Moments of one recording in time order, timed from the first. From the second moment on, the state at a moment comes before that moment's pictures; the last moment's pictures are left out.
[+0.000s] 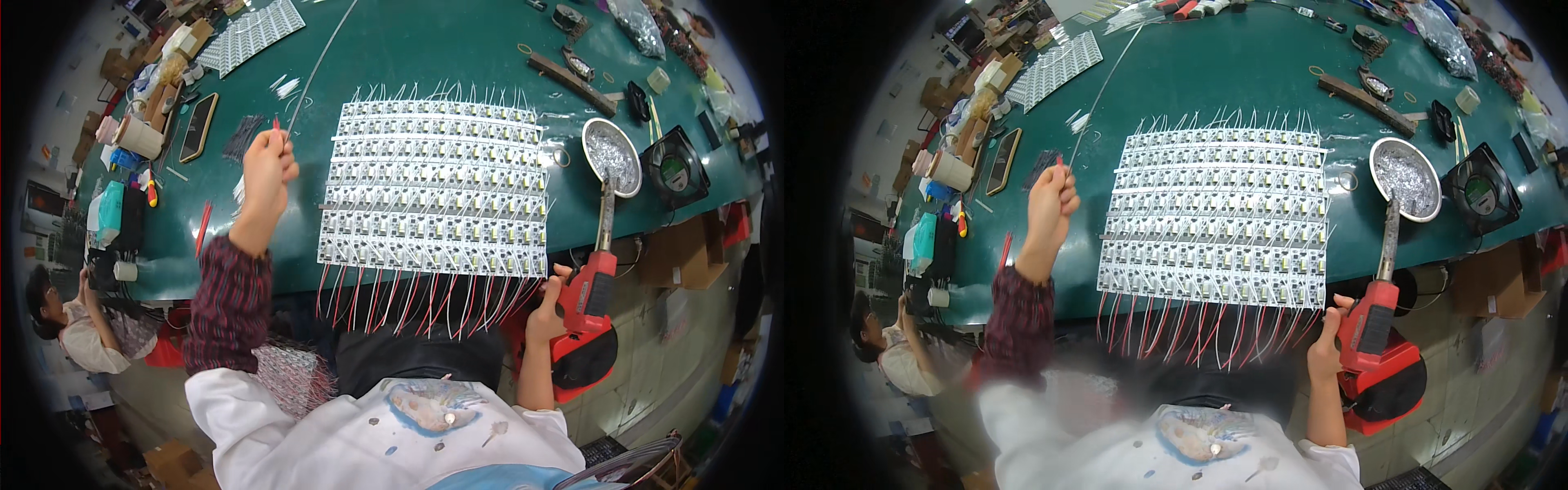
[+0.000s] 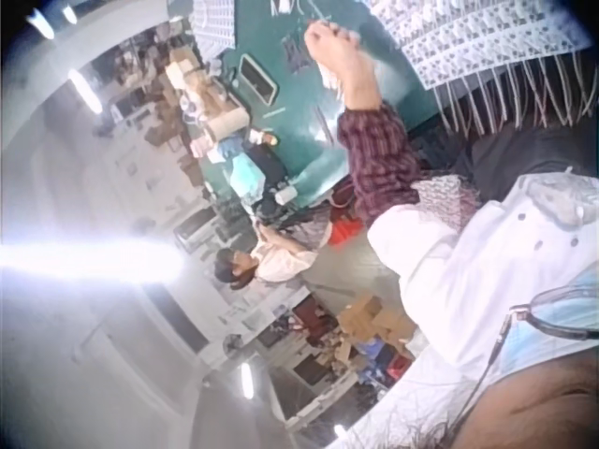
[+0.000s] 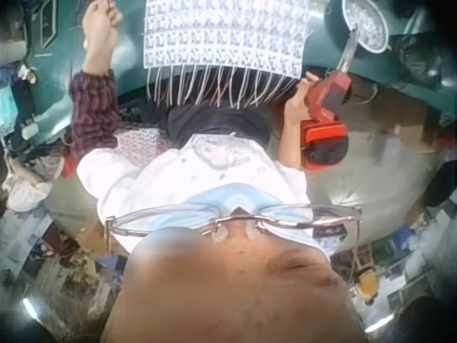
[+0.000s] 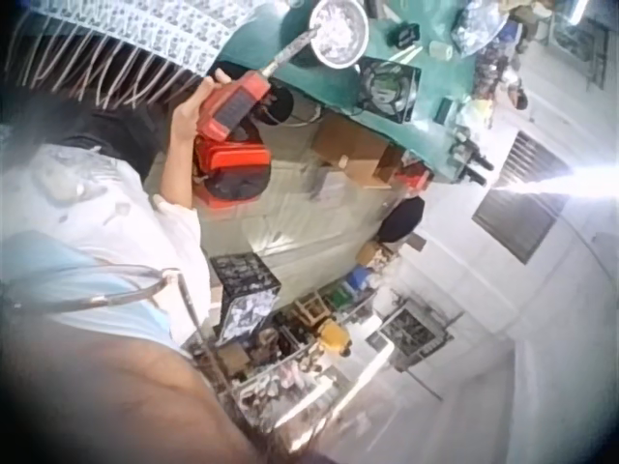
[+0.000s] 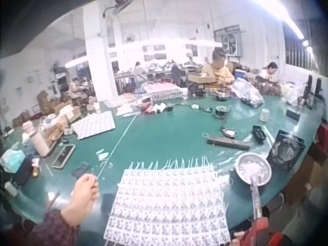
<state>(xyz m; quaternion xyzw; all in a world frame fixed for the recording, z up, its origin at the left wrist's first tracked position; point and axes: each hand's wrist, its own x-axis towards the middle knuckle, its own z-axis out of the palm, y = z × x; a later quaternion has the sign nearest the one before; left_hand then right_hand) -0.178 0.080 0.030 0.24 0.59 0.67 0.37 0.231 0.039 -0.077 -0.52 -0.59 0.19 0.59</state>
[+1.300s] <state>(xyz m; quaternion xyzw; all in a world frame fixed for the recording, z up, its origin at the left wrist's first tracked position) -0.128 -0.022 0.009 0.64 0.60 0.43 0.22 0.207 -0.029 -0.057 -0.57 -0.59 0.26 0.50</state>
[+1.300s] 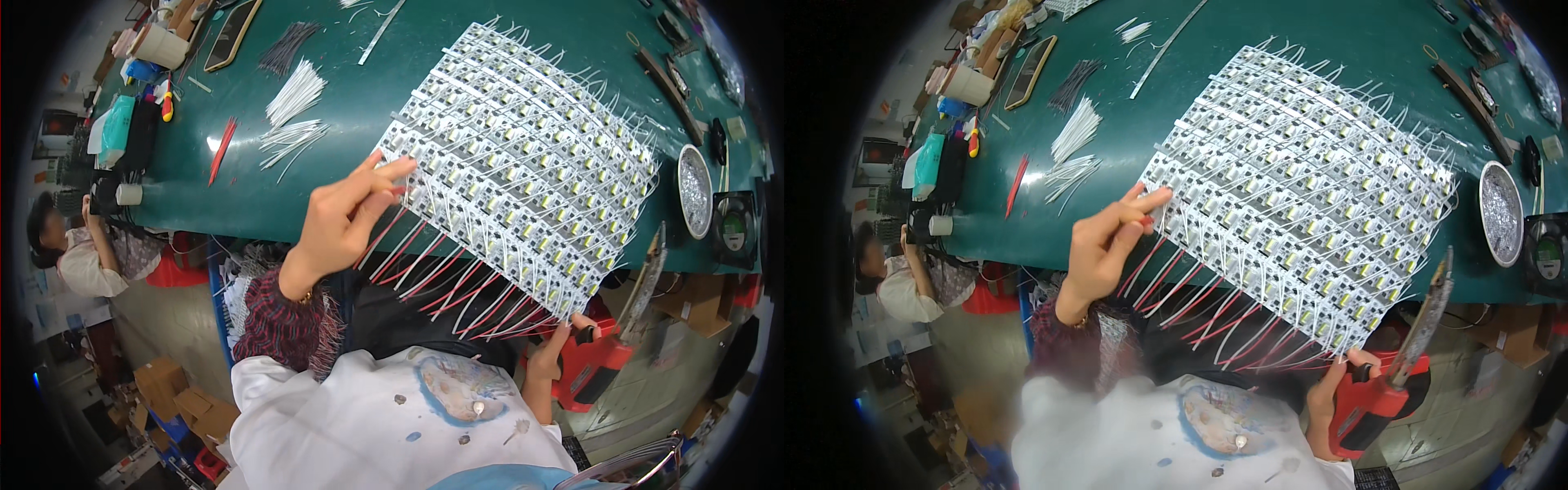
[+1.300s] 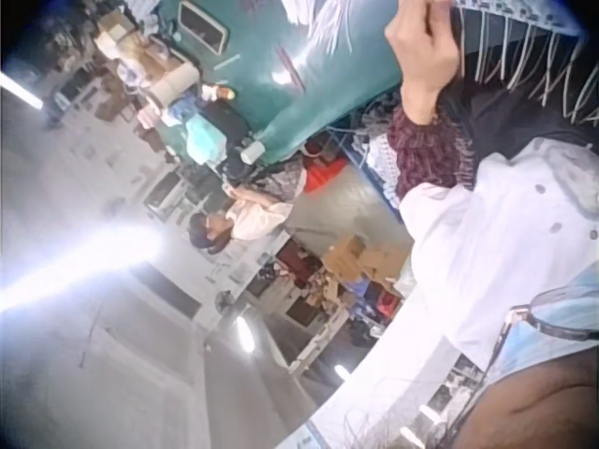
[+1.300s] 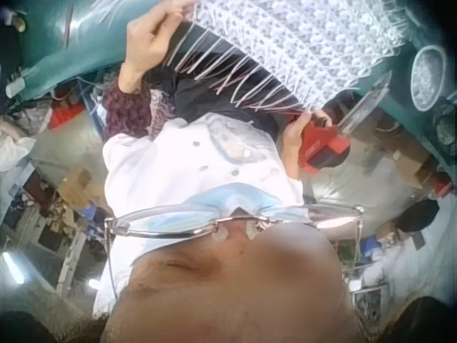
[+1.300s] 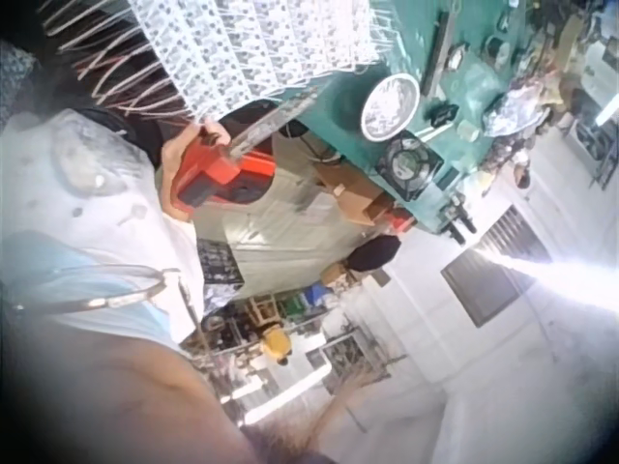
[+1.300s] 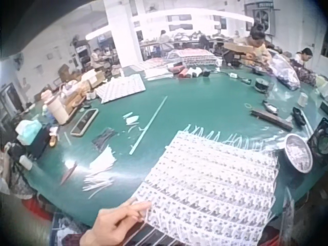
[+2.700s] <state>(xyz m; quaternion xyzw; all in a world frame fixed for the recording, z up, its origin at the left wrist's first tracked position) -0.103 0.008 0.004 0.42 0.77 0.47 0.08 0.171 0.076 0.051 -0.43 -0.70 0.50 0.28</state>
